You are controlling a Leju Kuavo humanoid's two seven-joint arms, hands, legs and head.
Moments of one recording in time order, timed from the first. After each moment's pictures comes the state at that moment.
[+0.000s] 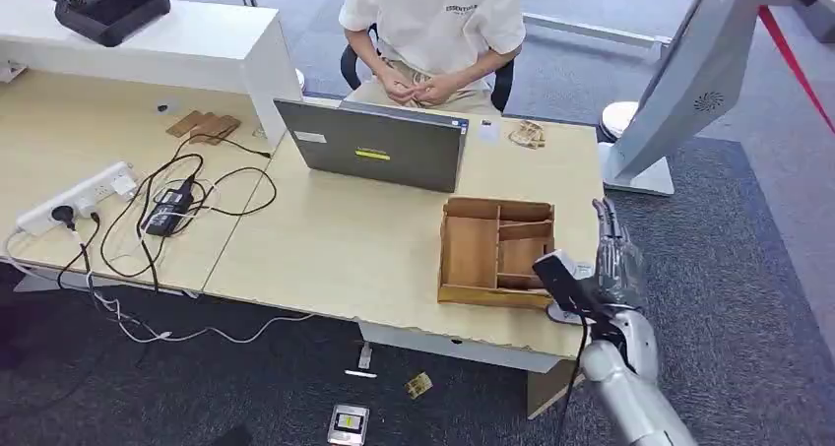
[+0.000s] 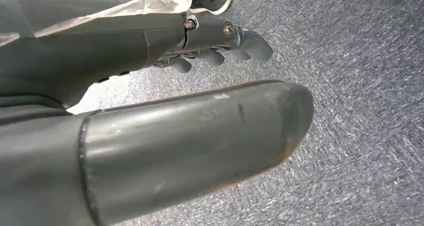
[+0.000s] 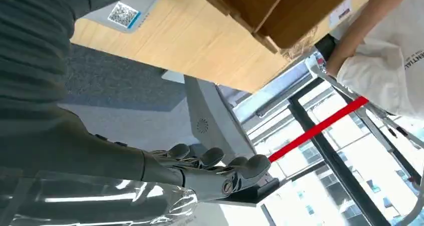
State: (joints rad) left arm -0.20 0.16 -0.02 -0.21 -0.70 0.18 0.04; right arm -0.46 -0.11 0.41 -0.86 0.73 -0.58 -0.16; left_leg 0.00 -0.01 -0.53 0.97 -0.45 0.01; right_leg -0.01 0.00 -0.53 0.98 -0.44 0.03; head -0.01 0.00
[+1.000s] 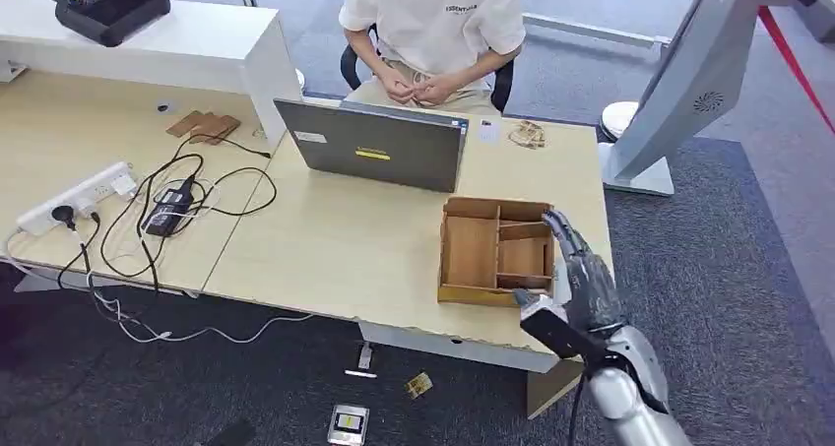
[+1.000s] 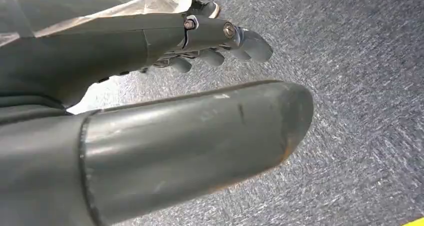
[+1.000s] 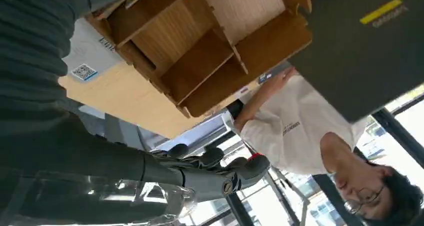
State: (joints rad) left arm -0.21 0.16 -0.02 -0.21 -0.72 0.17 0.00; right arm -0.27 -0.19 0.48 -1.28 0.71 -0.22 -0.29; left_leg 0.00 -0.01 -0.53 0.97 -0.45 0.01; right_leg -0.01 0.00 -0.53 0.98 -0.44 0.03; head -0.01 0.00
